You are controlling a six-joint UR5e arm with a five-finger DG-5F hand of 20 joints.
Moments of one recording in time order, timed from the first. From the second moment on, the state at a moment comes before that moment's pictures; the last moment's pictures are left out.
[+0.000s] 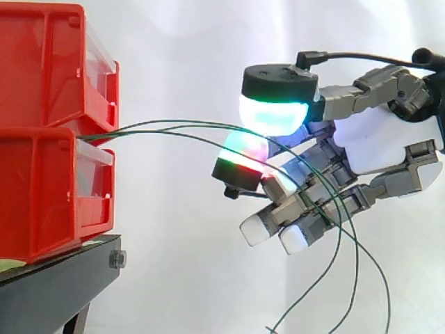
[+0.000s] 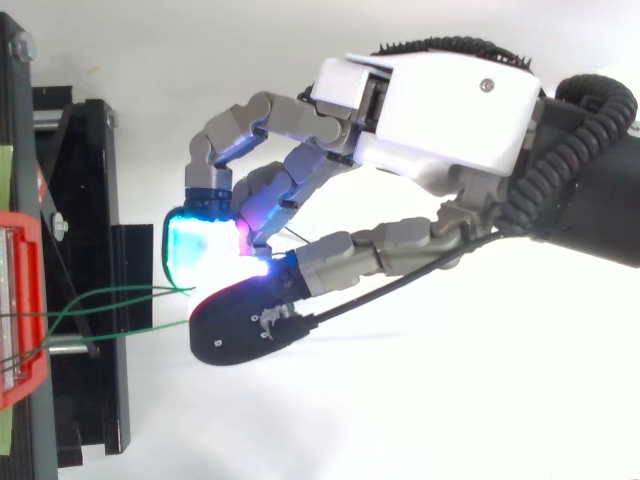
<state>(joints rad) 0.19 -2.28 -0.97 -3.28 -1.12 -0.05</state>
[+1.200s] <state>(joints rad) 0.19 -2.28 -0.98 -3.27 -1.11 -0.03</state>
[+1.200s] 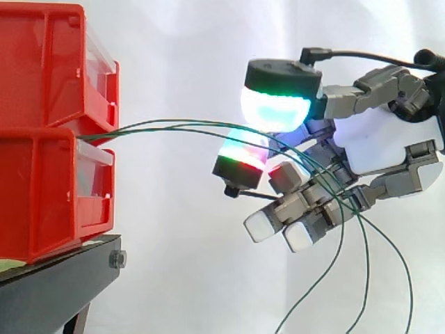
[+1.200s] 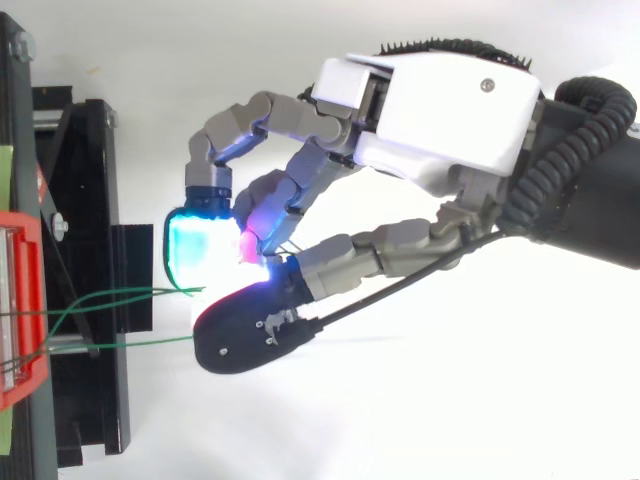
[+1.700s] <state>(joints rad) 0.19 -2.28 -0.98 -3.27 -1.11 -0.02</state>
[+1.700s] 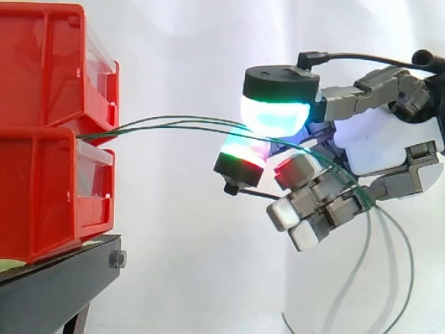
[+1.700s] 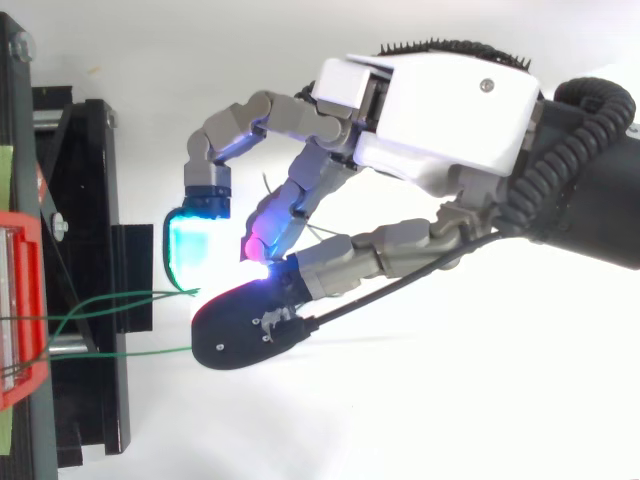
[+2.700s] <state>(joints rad) 0.19 -2.28 -0.99 -3.27 -1.11 0.01</state>
